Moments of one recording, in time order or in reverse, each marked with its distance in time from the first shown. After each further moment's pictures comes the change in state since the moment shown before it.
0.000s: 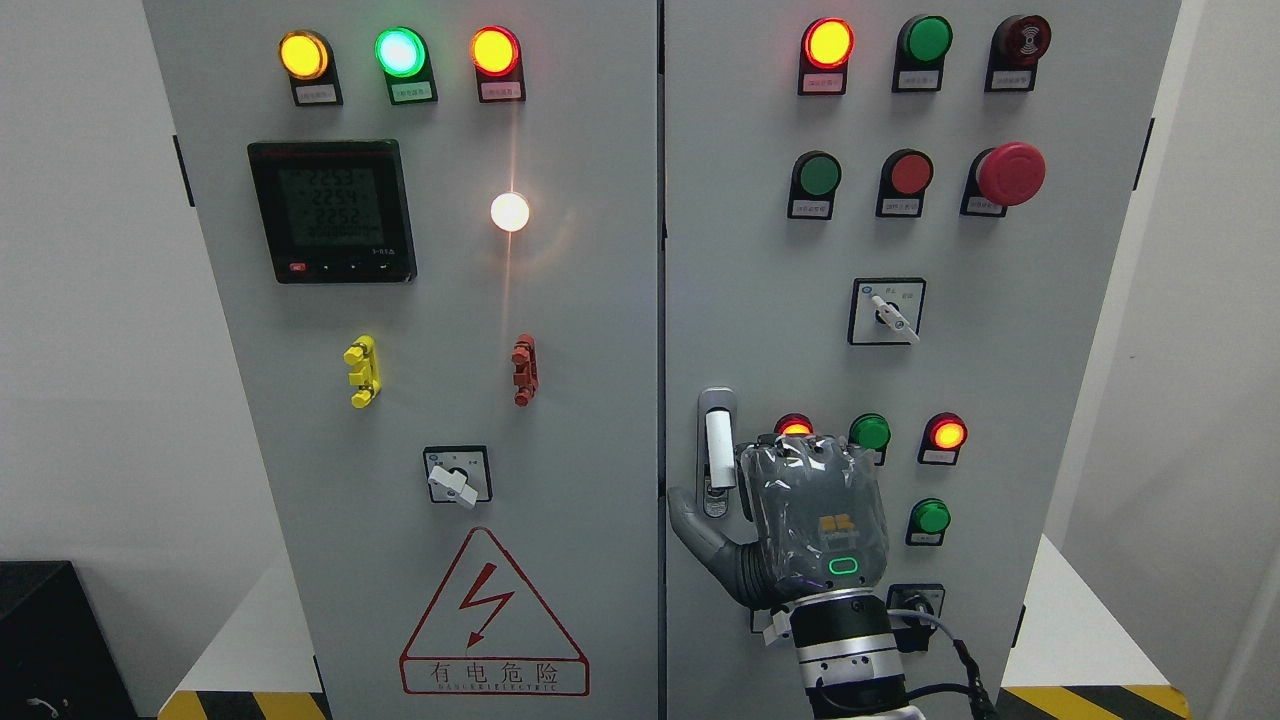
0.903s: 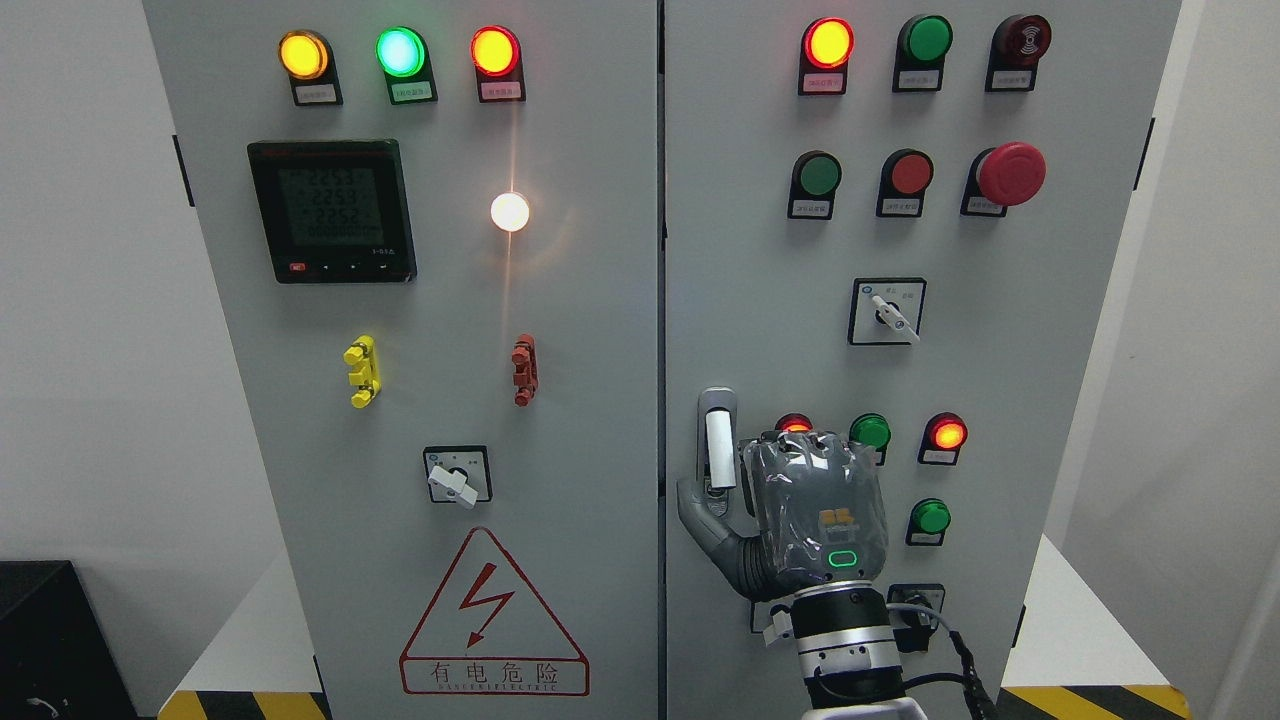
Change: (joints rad) left arm 0.000 0.000 0.000 0.000 0.000 0.000 0.000; right arm -0.010 0.002 -0.004 0.023 0.000 0.021 0.000
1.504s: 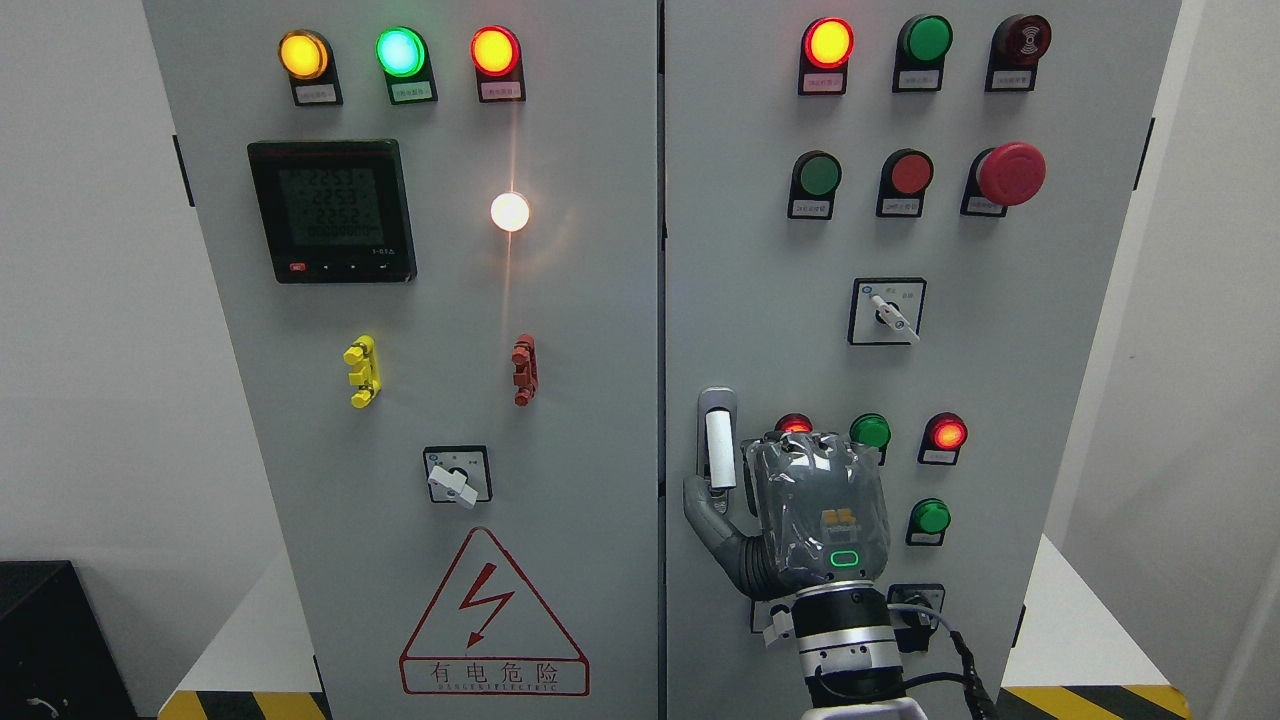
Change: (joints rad) left arm 0.000 0.000 0.000 0.000 0.000 0.000 0.000; right arm 0.000 0.001 -0.001 0.001 -0.002 0.008 0.000
